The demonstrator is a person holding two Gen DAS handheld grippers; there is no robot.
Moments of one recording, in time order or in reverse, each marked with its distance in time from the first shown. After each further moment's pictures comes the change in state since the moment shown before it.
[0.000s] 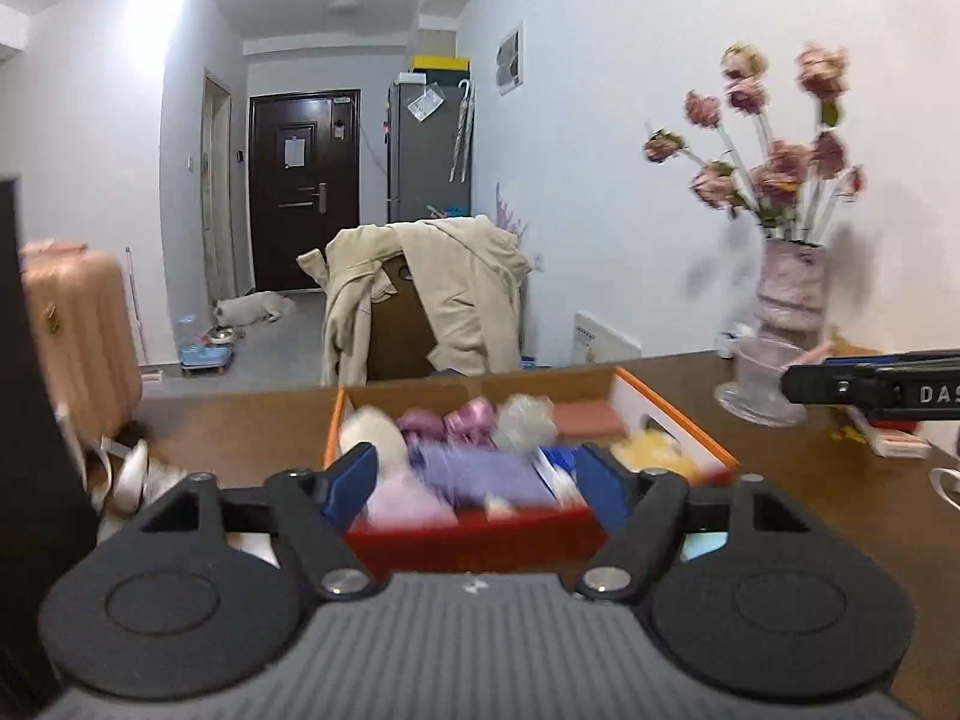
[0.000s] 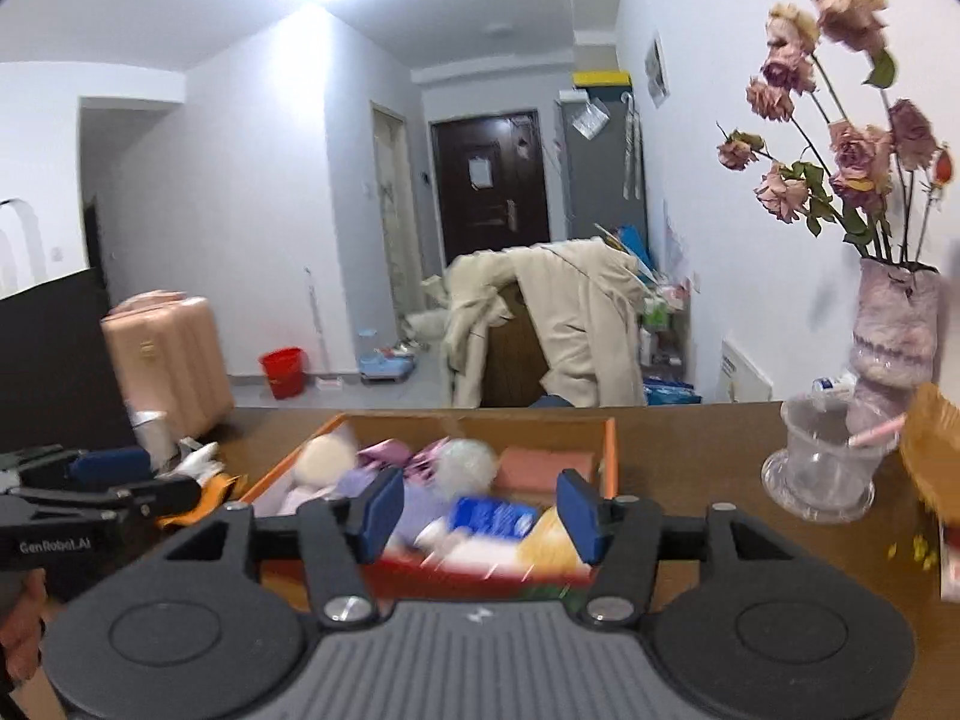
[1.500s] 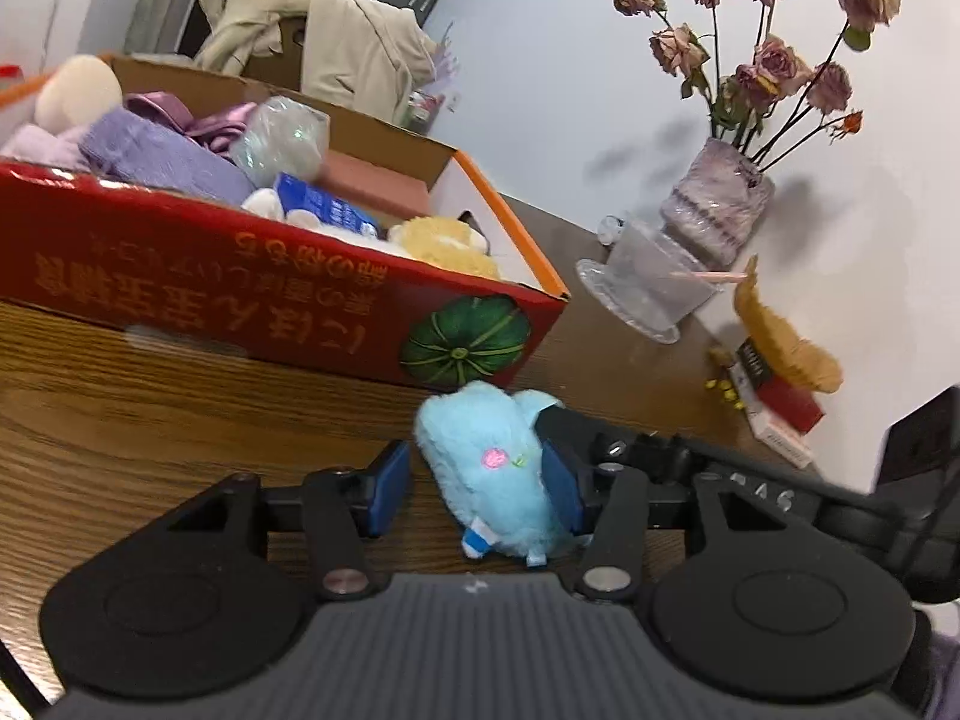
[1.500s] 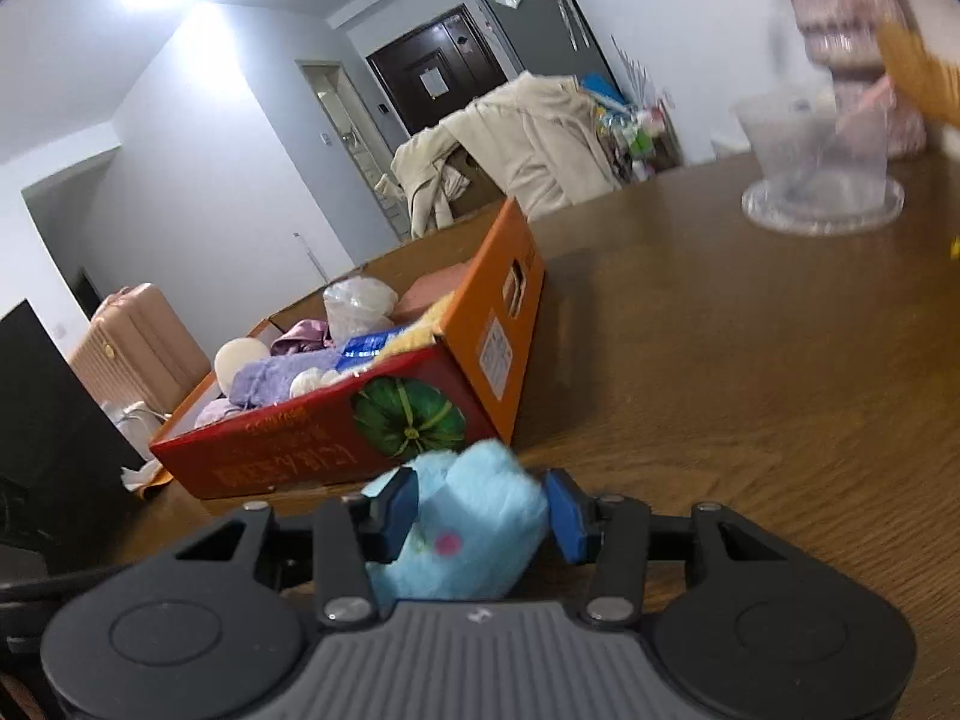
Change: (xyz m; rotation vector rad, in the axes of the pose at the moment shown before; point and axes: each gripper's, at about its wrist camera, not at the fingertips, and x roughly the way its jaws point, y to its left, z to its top) left arm 0.158 -0.107 -0.080 -0.356 0.312 -0.301; right arm 0.095 -0.130 -0.110 0.359 0.217 0.123
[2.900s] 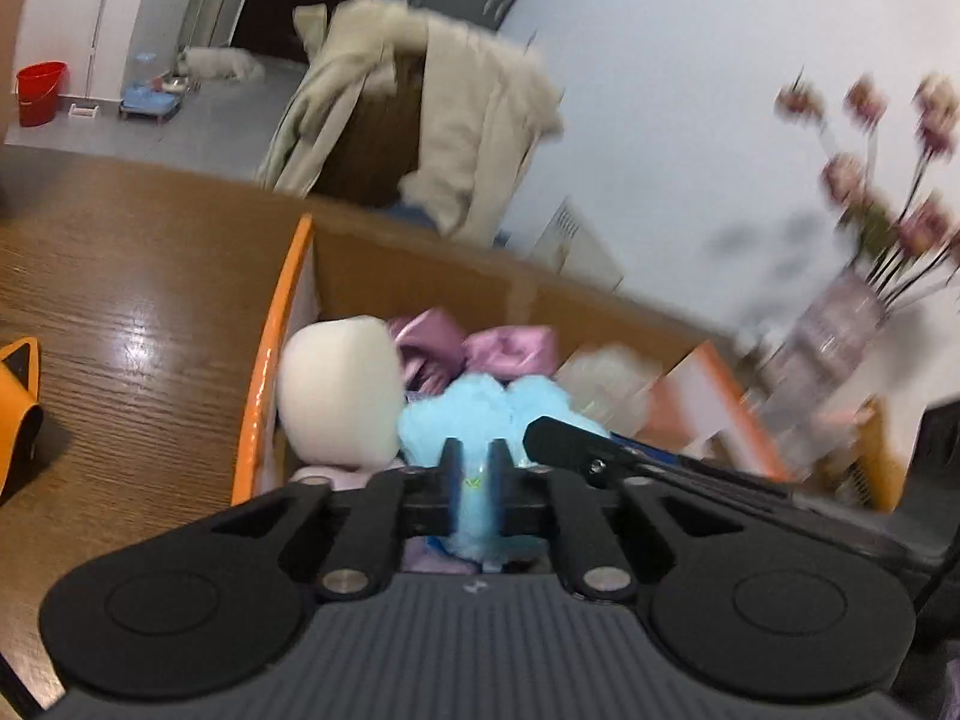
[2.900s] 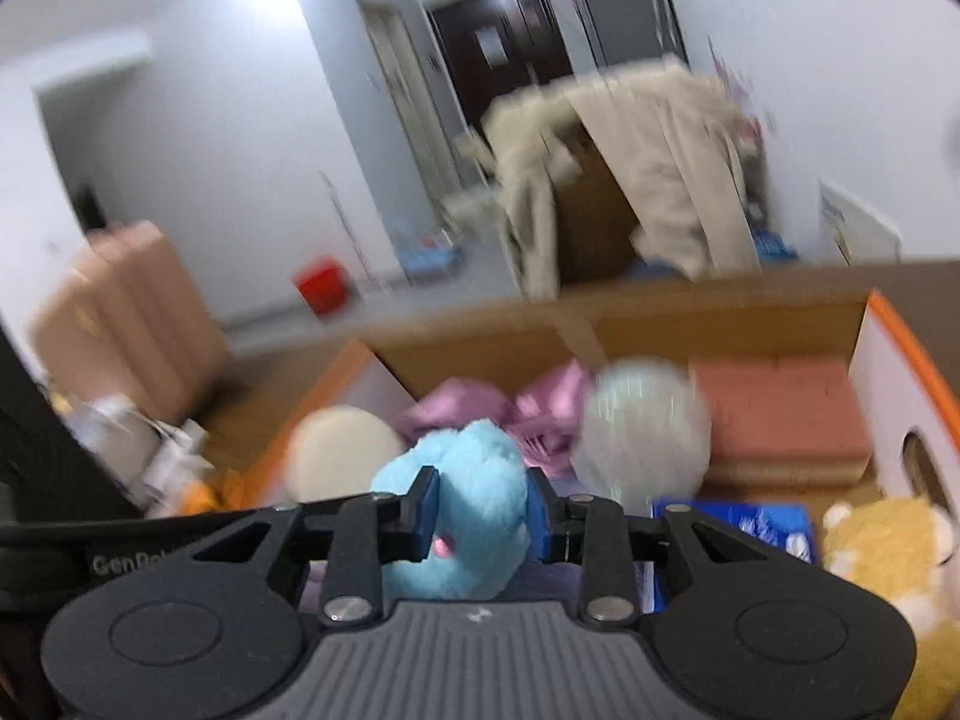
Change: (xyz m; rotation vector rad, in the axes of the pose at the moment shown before) left arm -0.010 0.175 0.177 -0.015 0.054 0.133; right arm 0.189 0.188 0.085 -0.174 0.100 -0.071
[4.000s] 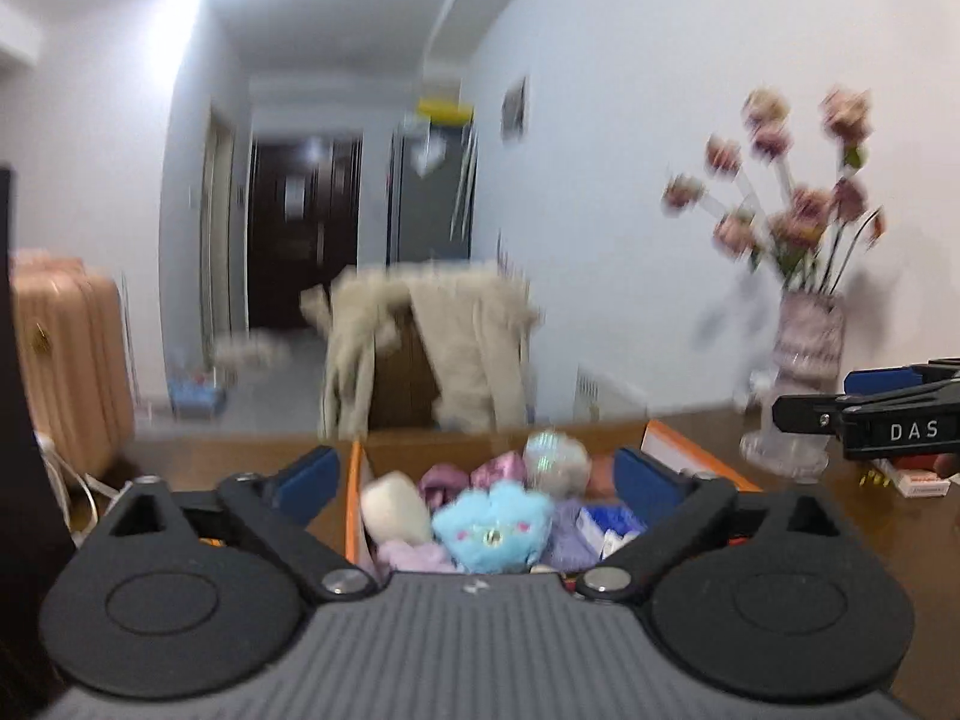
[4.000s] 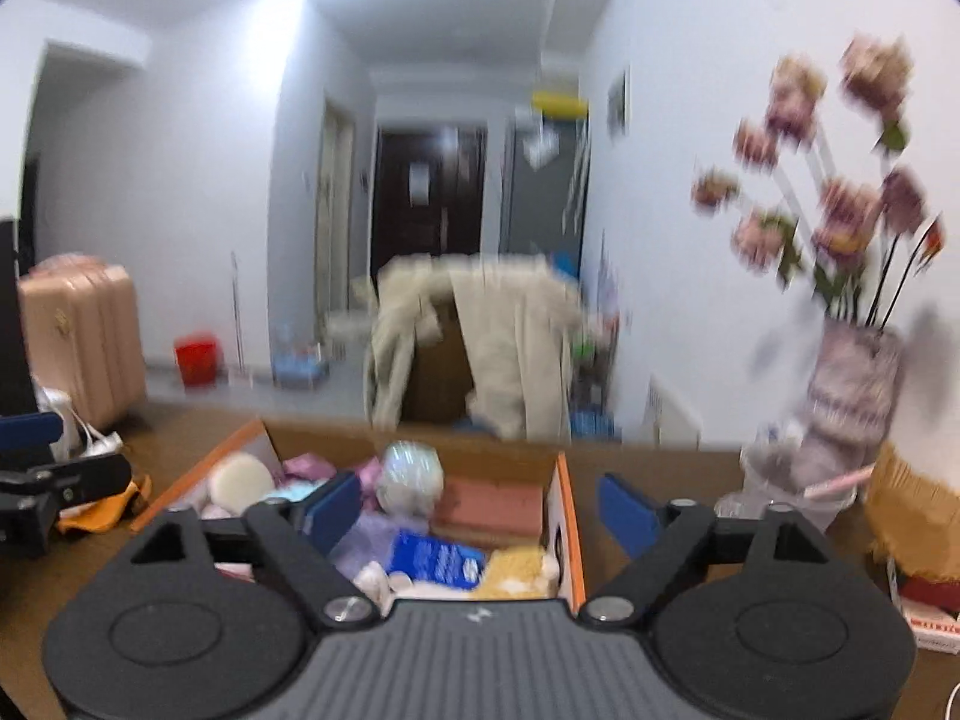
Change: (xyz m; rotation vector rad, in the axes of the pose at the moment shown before) left arm -0.176 -0.079 -0.115 0.363 -0.550 0.139; right arm -0.224 0.004 -0.058 -0.248 -0.399 -0.312
